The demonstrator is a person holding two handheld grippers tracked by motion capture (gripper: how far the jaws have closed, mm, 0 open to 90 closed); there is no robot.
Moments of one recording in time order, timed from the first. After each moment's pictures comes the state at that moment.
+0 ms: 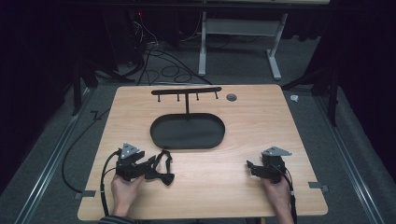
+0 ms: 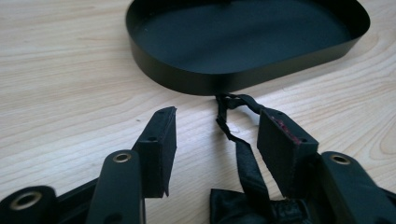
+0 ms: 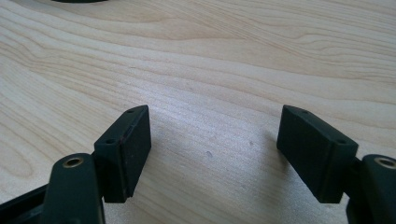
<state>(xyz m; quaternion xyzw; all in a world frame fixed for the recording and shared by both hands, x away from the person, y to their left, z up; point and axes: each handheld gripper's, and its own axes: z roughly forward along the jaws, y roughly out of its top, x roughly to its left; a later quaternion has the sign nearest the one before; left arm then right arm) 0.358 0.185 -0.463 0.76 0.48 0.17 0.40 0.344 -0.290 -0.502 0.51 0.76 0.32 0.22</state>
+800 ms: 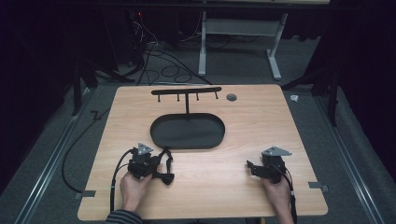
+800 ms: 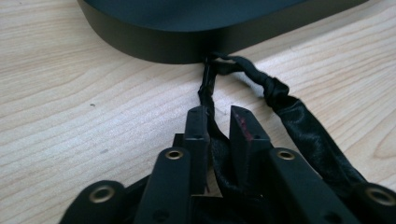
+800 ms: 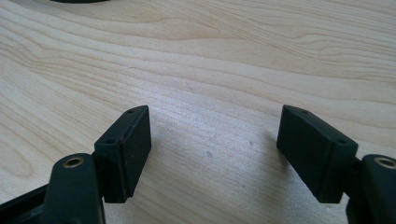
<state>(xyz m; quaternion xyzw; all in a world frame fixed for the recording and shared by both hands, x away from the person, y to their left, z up) 0.377 0.158 -0.489 0.81 0.47 0.14 0.33 0.344 -0.290 -0.502 0.51 0.76 0.32 0.22</state>
